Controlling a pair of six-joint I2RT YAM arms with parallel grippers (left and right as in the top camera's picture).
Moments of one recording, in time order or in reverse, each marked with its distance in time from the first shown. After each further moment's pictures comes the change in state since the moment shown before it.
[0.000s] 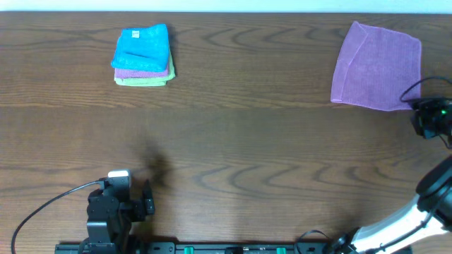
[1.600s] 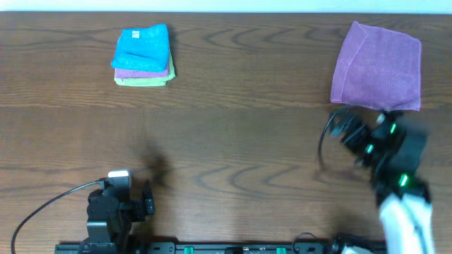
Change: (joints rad) left arm 0.000 0.000 0.000 -0.001 0.000 0.000; right arm 0.468 -0.967 -0.642 0.005 0.075 0.010
